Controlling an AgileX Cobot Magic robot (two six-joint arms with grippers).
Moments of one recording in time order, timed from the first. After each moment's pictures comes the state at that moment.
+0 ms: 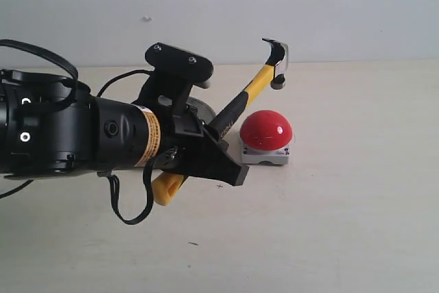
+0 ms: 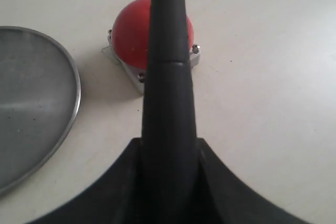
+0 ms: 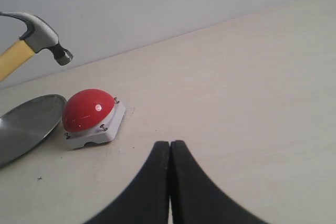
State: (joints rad) left arm -0.88 1.63 -0.91 0.90 0.13 -1.05; right arm 0.09 0.01 0.00 -0.35 0.38 0.68
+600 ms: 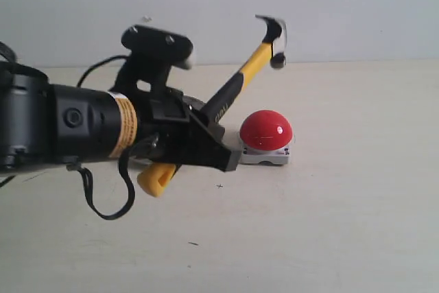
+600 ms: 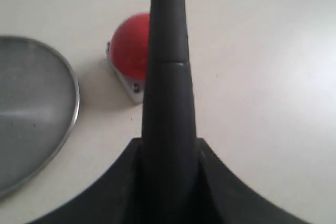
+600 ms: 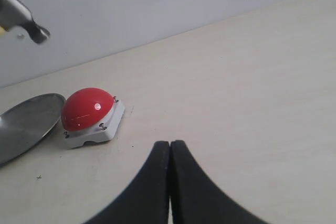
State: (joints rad) left arm -0.88 1.52 -0.87 0.87 0.11 -1.05; right arm 0.09 0.01 0.00 -0.35 0.38 0.68
